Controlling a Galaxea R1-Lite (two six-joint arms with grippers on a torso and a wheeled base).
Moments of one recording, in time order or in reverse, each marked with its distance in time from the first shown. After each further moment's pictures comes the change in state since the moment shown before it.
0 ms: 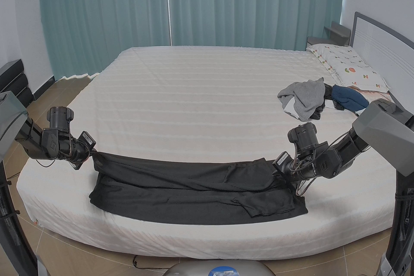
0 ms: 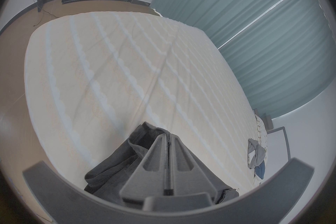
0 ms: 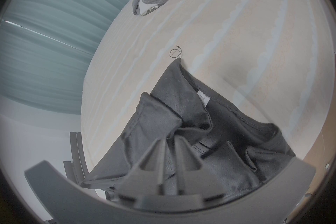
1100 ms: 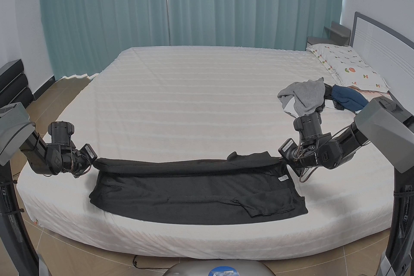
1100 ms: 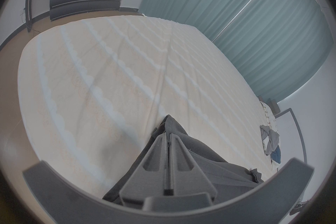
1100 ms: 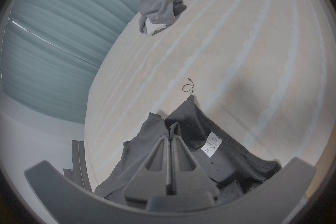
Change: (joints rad) left arm 0.029 0.081 0.113 -0.212 -0.001 0.175; right arm -0.055 0.028 -0.064 -0.077 -0.051 -0.055
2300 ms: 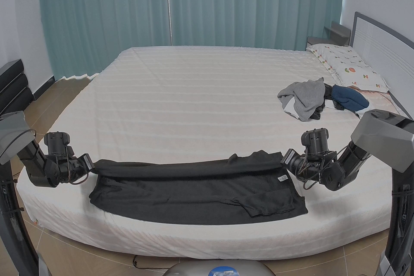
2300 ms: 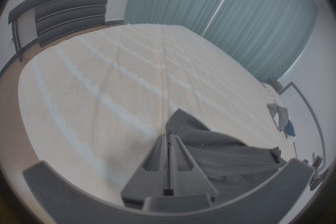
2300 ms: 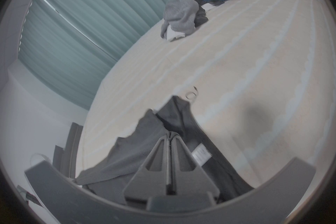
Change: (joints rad) left arm 0.040 0.025 0.170 -0.203 -0.010 0.251; right arm -0.021 0.028 0.271 -0.390 0.010 -0.251
